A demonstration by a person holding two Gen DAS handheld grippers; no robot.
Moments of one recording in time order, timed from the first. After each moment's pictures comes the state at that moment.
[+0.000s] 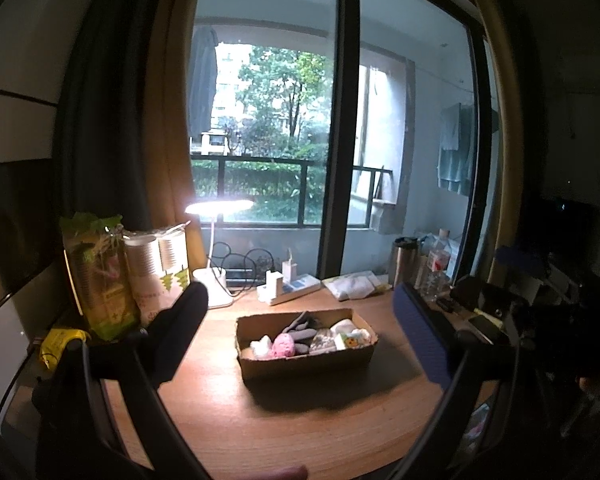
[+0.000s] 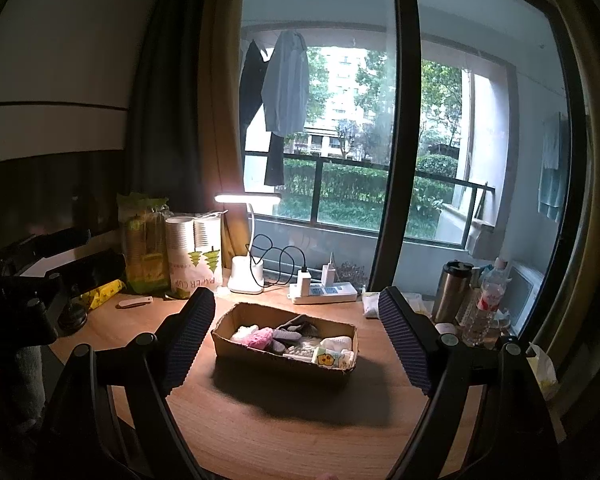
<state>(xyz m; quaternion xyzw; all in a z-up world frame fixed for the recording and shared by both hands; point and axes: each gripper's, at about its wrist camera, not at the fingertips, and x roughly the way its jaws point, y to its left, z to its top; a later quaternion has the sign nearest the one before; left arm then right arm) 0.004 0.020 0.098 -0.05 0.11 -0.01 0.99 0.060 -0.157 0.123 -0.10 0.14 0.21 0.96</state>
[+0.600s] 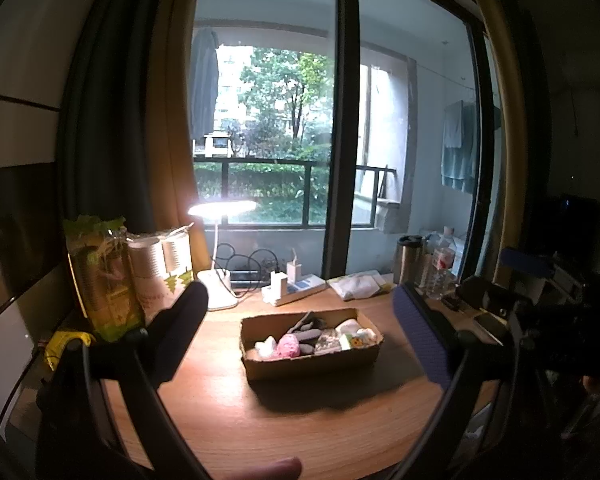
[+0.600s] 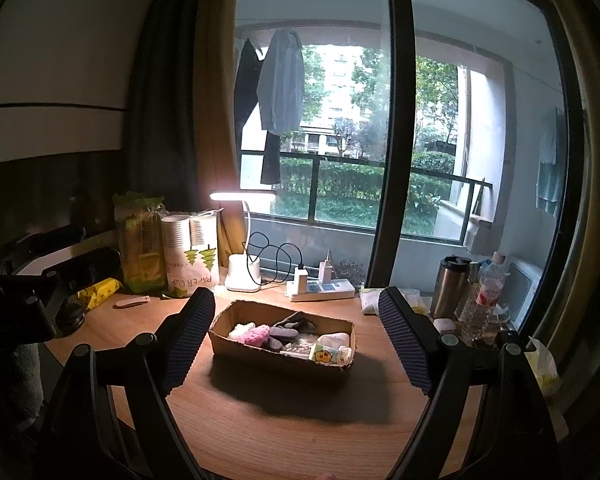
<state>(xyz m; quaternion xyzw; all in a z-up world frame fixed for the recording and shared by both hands) 0.005 0.019 0.096 -0.04 0.11 -0.01 0.99 0.057 -0.162 0.122 -0.10 0.15 0.21 0.96</state>
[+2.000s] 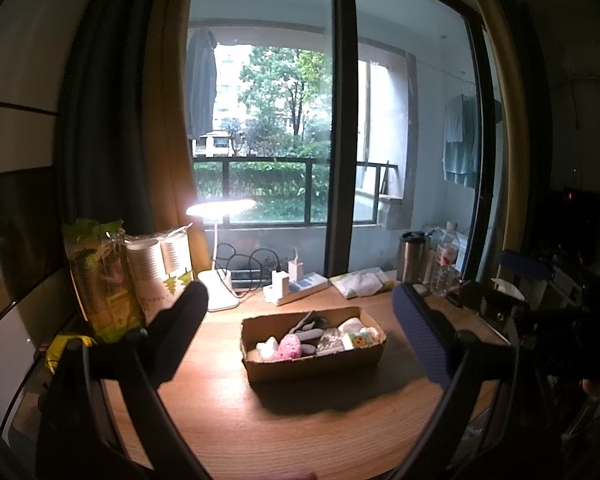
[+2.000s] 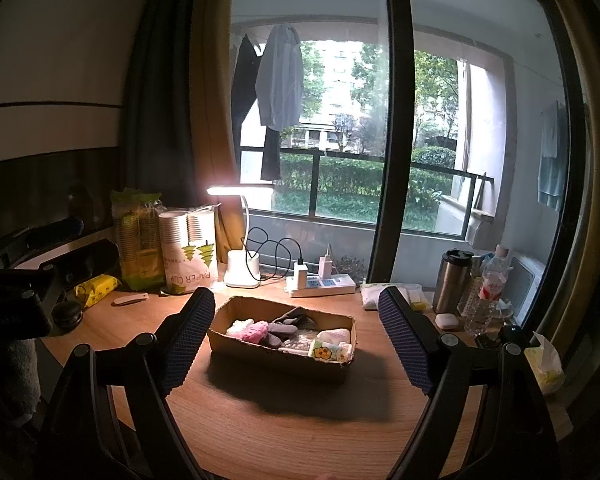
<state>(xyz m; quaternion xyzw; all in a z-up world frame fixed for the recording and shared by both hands) 0.015 0.025 0.098 -0.03 0.11 -0.01 0.99 0.064 -0.164 0.117 -0.09 0.15 0.21 0.96</state>
